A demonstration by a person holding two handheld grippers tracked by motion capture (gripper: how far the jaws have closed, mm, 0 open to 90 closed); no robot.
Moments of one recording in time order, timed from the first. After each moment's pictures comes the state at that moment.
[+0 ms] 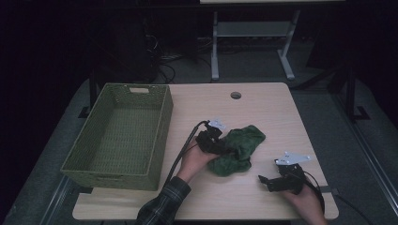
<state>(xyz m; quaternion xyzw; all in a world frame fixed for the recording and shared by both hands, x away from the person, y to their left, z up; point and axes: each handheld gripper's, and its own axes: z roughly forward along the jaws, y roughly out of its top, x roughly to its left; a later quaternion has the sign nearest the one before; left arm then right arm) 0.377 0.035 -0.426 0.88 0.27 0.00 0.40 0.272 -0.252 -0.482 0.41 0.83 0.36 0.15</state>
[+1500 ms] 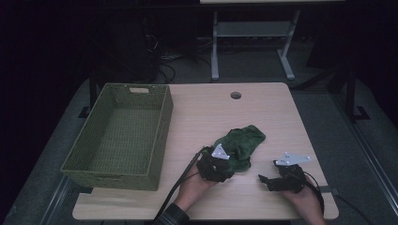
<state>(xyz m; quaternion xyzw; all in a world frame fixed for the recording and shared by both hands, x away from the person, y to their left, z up) 0.308 0.027 -0.461 0.90 0.23 0.02 0.37 0.270 -0.250 -0.479 0.41 0.83 0.36 0.15</state>
